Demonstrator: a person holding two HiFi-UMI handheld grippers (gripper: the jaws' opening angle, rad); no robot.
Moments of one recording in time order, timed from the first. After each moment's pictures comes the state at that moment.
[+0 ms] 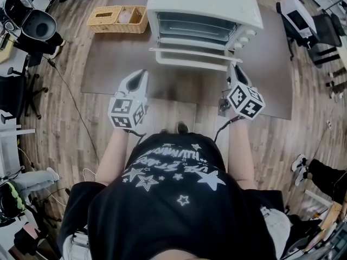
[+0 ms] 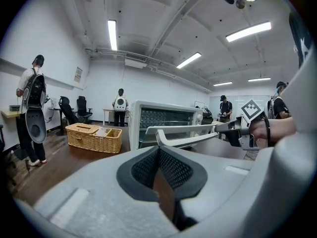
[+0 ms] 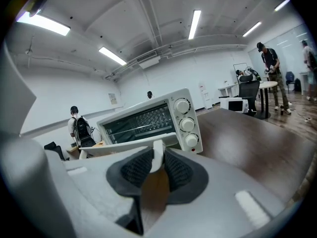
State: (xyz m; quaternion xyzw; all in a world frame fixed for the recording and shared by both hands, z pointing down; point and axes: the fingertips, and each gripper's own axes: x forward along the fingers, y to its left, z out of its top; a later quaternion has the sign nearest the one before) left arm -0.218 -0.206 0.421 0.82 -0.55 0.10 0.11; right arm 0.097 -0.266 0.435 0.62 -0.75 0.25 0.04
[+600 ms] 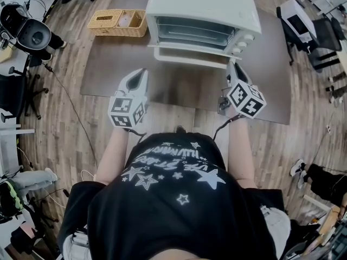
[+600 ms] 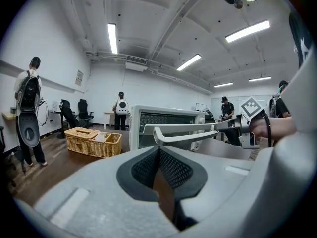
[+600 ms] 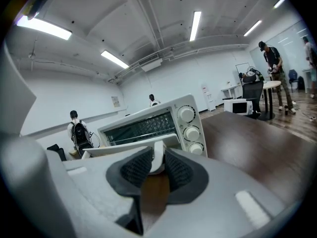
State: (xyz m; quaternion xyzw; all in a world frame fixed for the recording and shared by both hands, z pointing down) left arm -0.210 -0.222 0.408 0.82 -0.56 0.09 0.10; right arm 0.099 -0.287 0.413 0.61 -0.76 0.24 0.02
